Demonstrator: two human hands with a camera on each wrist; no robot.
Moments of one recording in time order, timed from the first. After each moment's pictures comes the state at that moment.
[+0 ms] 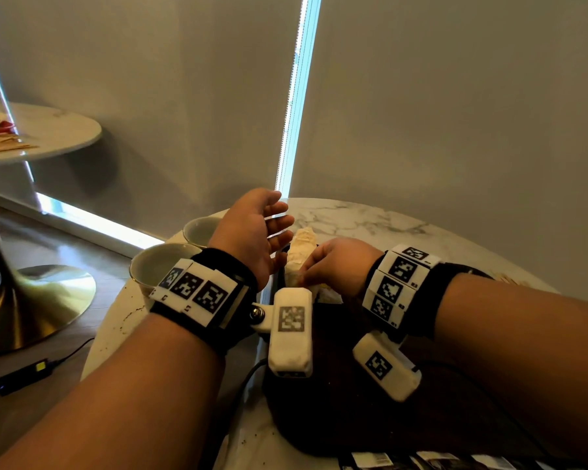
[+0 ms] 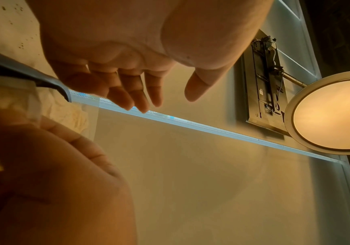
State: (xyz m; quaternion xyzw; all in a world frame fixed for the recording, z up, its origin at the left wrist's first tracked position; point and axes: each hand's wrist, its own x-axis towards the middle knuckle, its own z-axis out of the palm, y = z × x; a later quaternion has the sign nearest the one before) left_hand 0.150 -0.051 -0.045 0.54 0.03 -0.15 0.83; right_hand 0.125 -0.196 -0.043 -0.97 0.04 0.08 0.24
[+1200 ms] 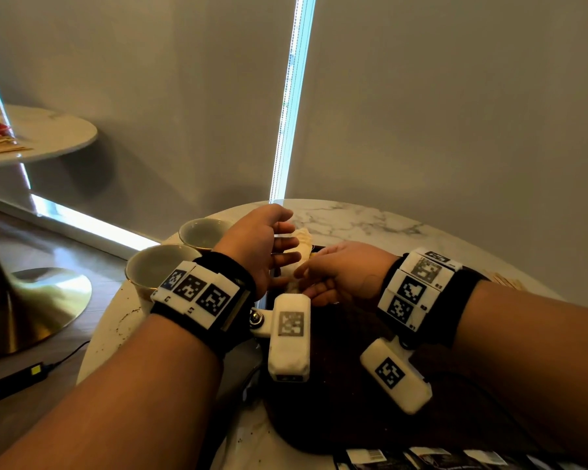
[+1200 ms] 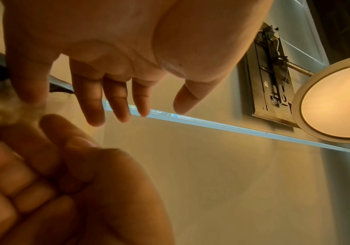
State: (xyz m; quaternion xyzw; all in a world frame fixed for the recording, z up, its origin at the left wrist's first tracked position) left_hand 0.153 -0.058 -0.053 0.60 0.02 -0.22 0.77; right_hand 0.110 -0.202 -0.040 -0.82 0.12 0.15 0.54
